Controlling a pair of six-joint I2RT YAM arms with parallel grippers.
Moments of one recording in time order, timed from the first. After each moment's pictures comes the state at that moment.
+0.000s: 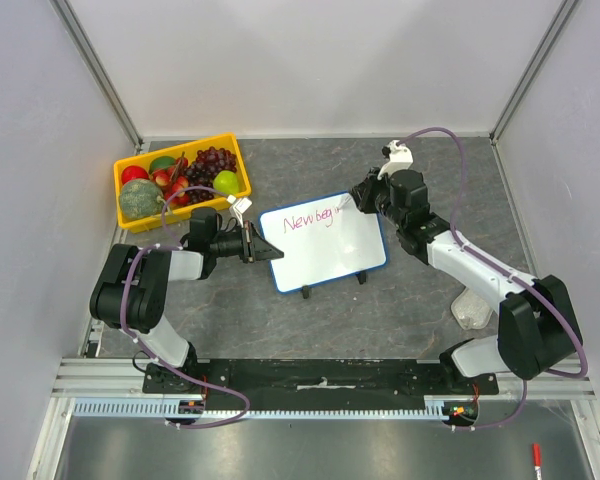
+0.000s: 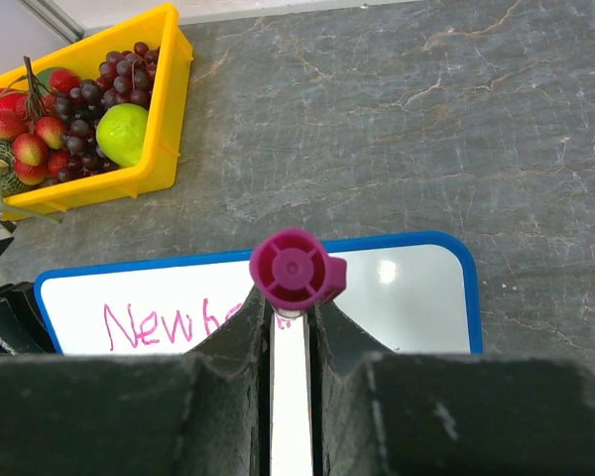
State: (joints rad) left arm -0.17 1.66 0.58 0.55 1.03 -0.47; right arm 0.45 1.40 0.92 0.20 0.02 0.41
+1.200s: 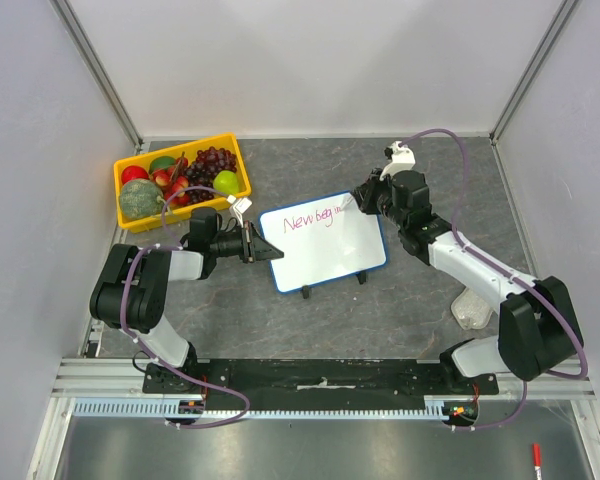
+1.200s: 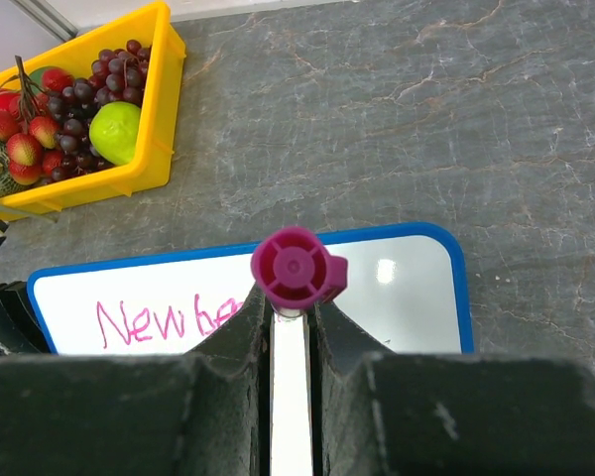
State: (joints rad) left arm -0.17 1.66 0.58 0.55 1.03 -0.47; right arm 0.44 1.40 0.91 0.20 0.02 0.41
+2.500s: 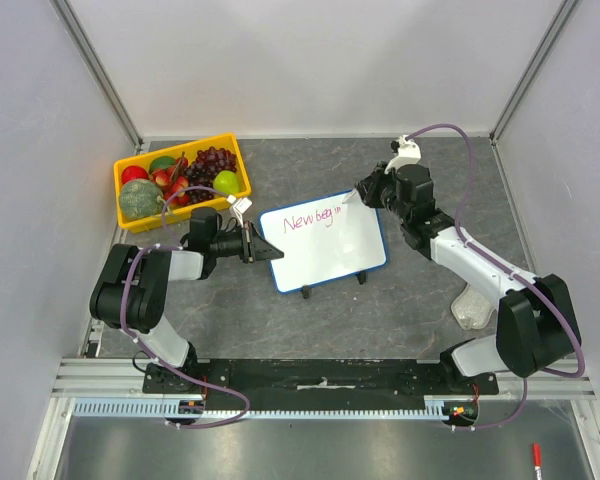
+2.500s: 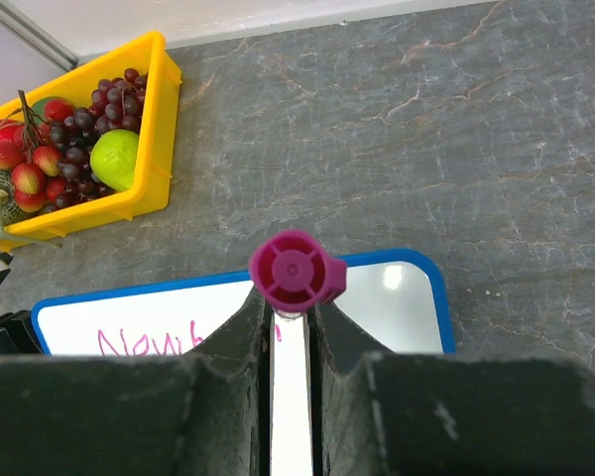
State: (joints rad) left arm -0.17 1.66 0.58 0.55 1.03 -0.47; right arm 0.41 1.41 0.95 0.19 0.01 0.44
